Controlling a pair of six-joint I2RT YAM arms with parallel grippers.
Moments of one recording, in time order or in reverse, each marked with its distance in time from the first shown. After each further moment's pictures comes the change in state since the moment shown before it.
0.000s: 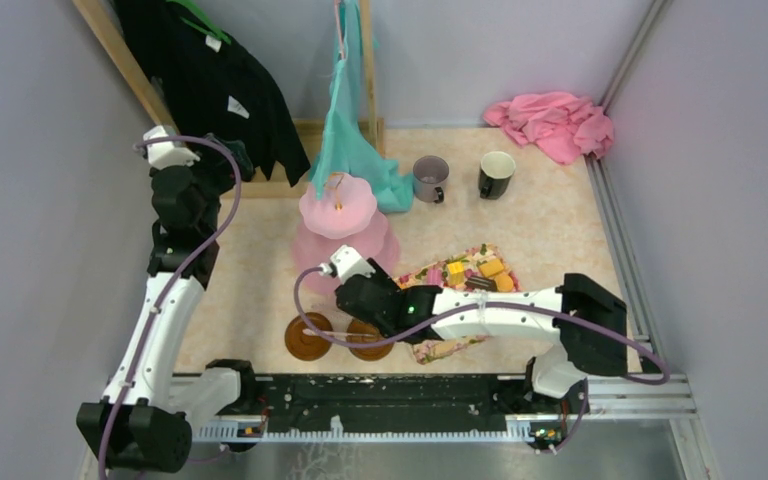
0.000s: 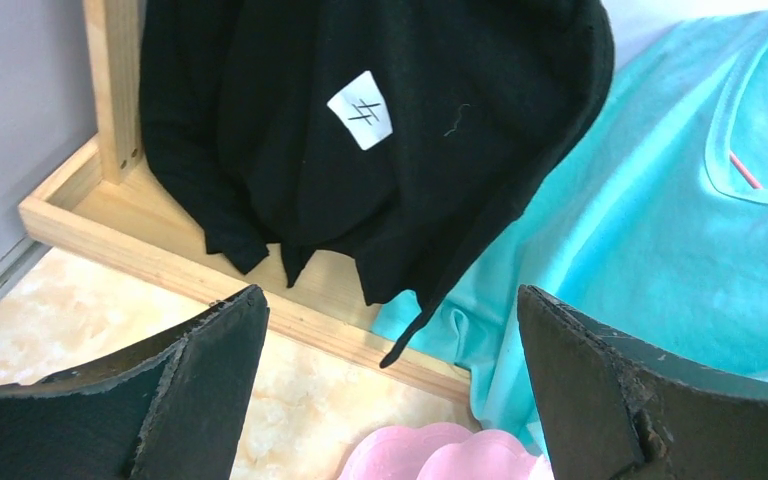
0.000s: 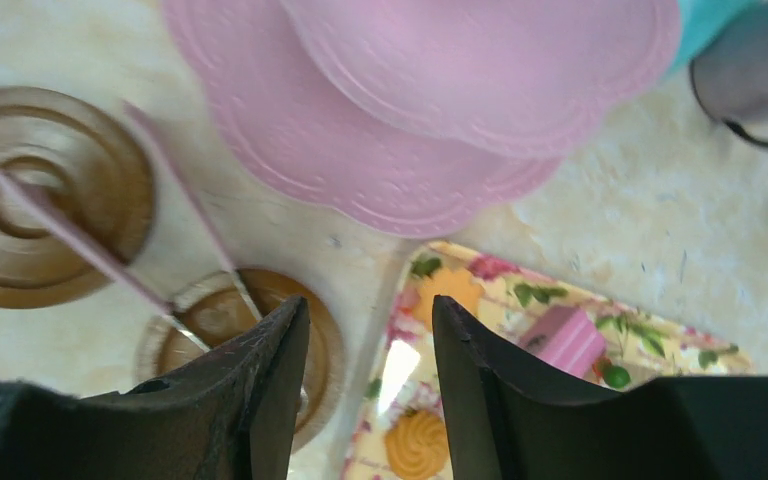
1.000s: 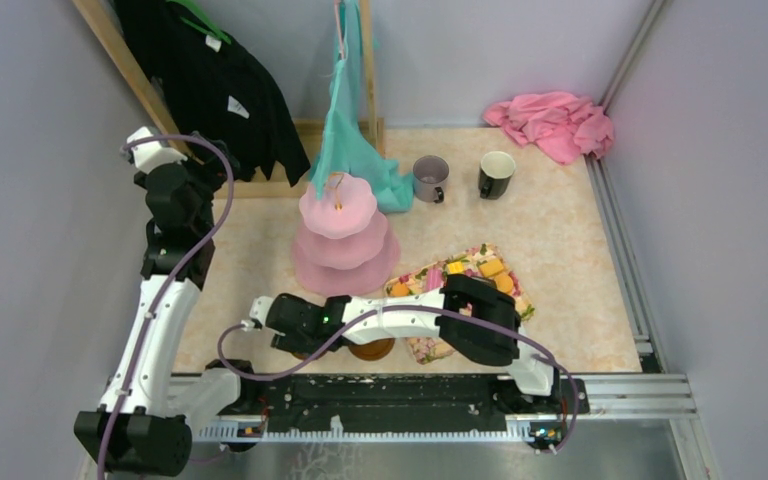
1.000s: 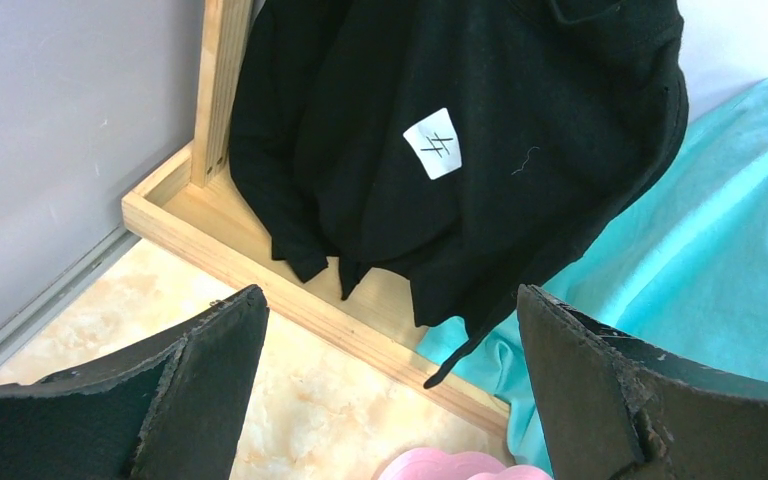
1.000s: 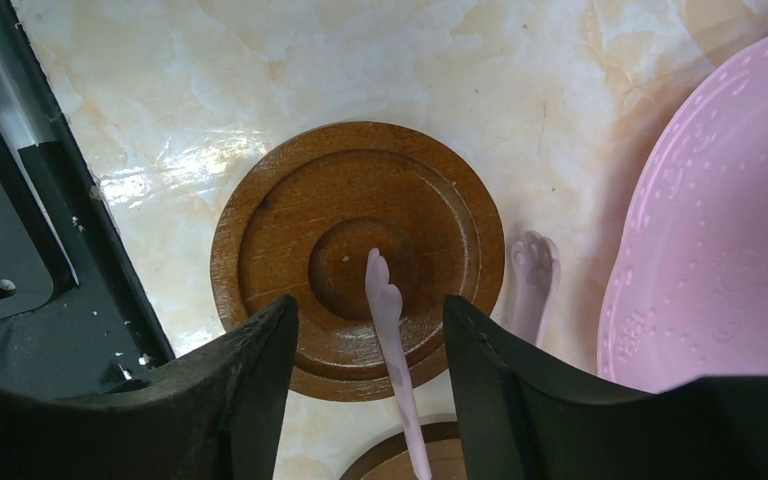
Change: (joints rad) left arm 0.000 -0.017 0.045 -0.076 -0.146 0.008; right arm 0.053 0.534 0.441 -0.082 -0.414 -0.250
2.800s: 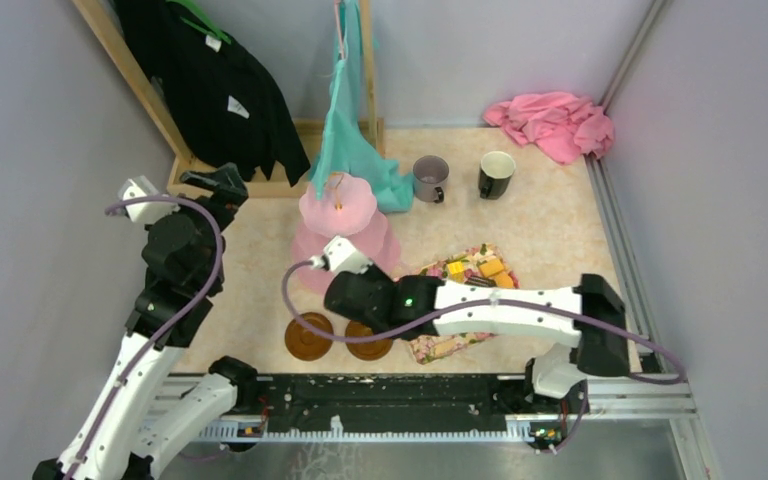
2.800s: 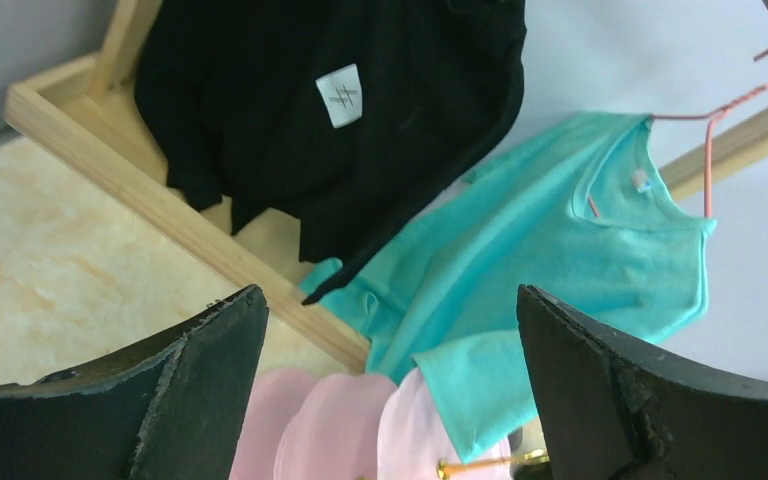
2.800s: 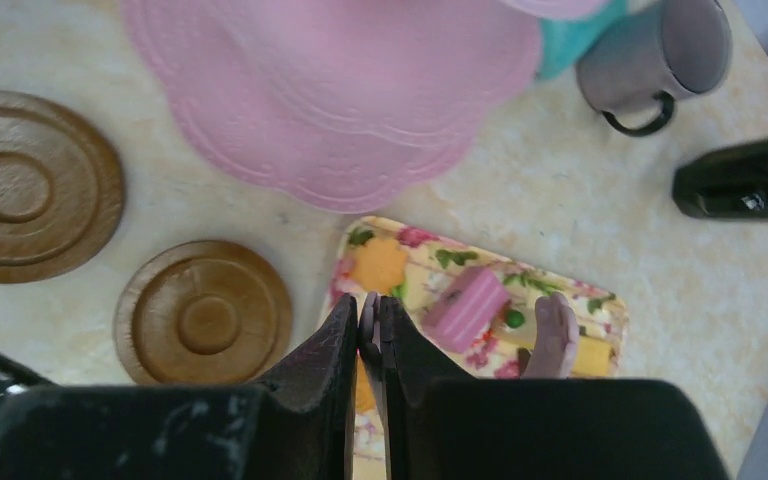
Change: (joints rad) left arm -0.367 -0.303 -0.078 -0.182 -0.302 -0.293; right arm -0.035 -0.595 -0.252 -0.283 0.563 0.322
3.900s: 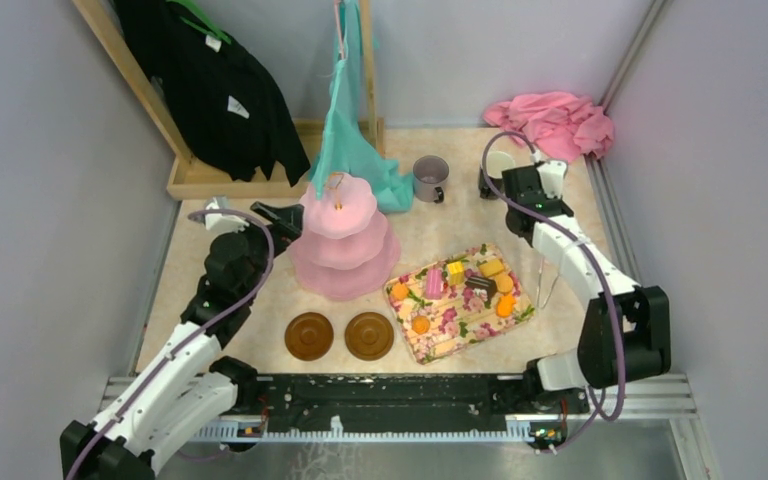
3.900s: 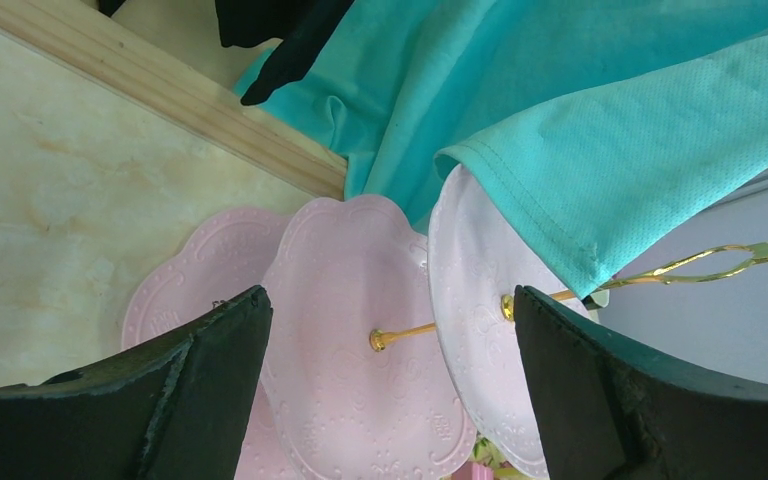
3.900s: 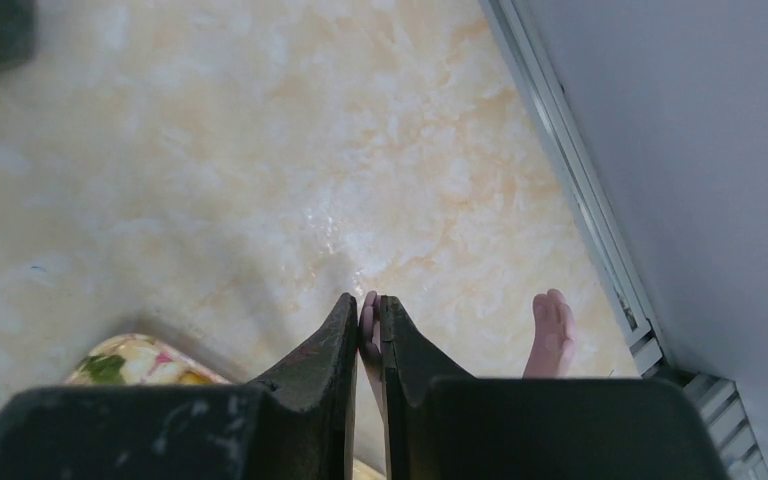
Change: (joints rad) left arm 0.000 0.077 -0.409 0.335 0.364 -0.091; right arm -1.167 -0.089 -0.288 0.114 -0.064 0.086
